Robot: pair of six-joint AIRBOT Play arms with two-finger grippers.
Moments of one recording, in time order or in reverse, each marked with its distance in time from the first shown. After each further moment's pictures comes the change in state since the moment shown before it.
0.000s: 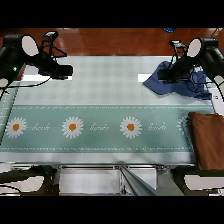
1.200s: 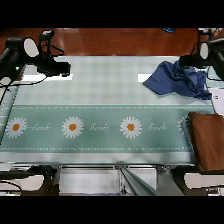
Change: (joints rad) left arm 0.048 -0.047 0.000 0.034 0.119 -0.005; right arm -0.152 -0.014 0.000 -0.410 -0.356 0.207
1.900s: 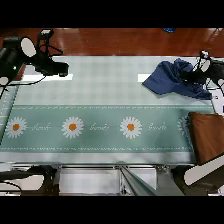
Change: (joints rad) left arm 0.016 0.013 0.000 0.002 -0.033 0.071; right arm -0.208 -0.300 0.005 0.368 -0.123 -0.191
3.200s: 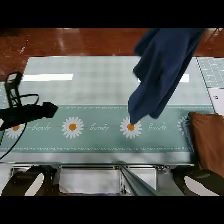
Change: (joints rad) left arm 0.143 0.871 -0.863 -0.196 0.208 -0.016; right arm 0.447 0.706 0.380 0.536 0.372 -0.377
